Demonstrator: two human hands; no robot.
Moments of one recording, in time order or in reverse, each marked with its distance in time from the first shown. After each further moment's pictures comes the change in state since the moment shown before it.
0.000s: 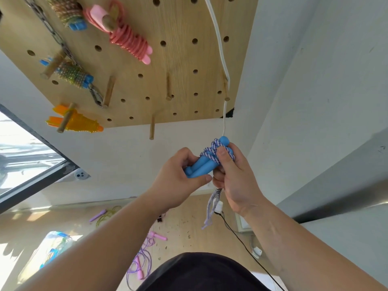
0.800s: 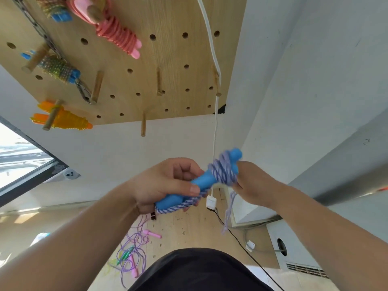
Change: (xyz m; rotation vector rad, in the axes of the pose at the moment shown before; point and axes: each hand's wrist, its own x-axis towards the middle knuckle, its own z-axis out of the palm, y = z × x) left_hand -0.006 0.008 -0.023 -0.547 -0.653 -0.186; right_hand 0.000 -0.018 -0.070 -1.406 -0.468 -0.127
